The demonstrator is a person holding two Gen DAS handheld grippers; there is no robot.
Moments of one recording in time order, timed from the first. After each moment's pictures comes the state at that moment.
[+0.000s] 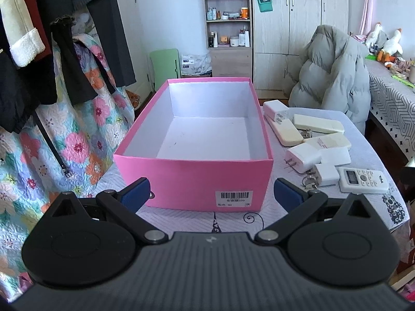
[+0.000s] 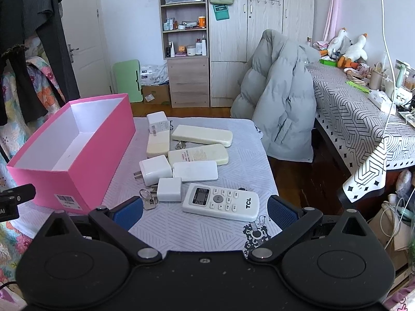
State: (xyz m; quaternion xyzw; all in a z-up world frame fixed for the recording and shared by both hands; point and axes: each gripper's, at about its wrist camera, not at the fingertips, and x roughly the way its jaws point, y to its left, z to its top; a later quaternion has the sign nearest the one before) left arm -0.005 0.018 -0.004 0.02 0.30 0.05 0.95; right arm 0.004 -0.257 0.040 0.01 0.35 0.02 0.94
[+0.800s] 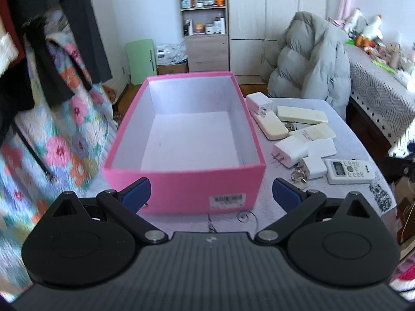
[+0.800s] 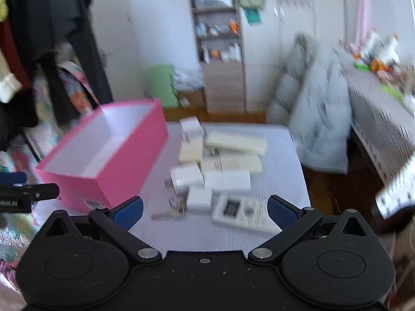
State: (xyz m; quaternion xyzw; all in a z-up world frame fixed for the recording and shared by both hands) left arm 0.019 0.033 0.018 0.04 0.34 -0.01 0.94; right arm 0.015 -0.266 0.041 0.01 0.29 0.14 0.95
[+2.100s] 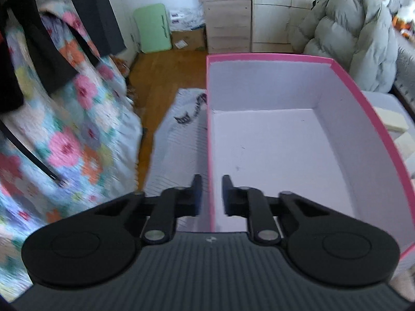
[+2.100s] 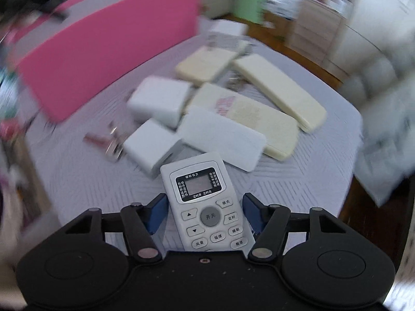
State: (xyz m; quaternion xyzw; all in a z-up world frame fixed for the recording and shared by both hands) left arm 0.196 0.173 -0.030 0.02 0.43 0.00 0.90; right arm 0.162 -0.282 -0.053 -0.14 0.49 0.26 0.82
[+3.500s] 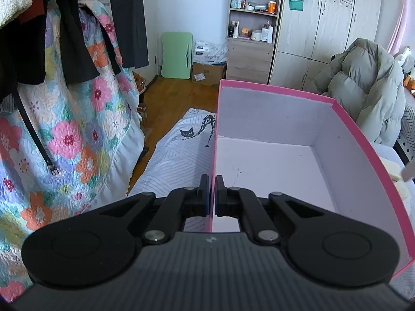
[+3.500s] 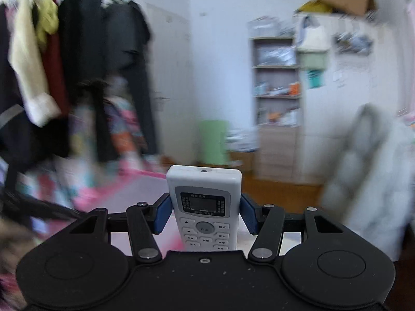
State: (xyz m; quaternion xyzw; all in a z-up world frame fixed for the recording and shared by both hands) left arm 0.157 0.158 -0.045 -0.05 0.33 0.06 0.94; right arm 0.143 -0.173 0.068 0.03 0.22 0.28 0.94
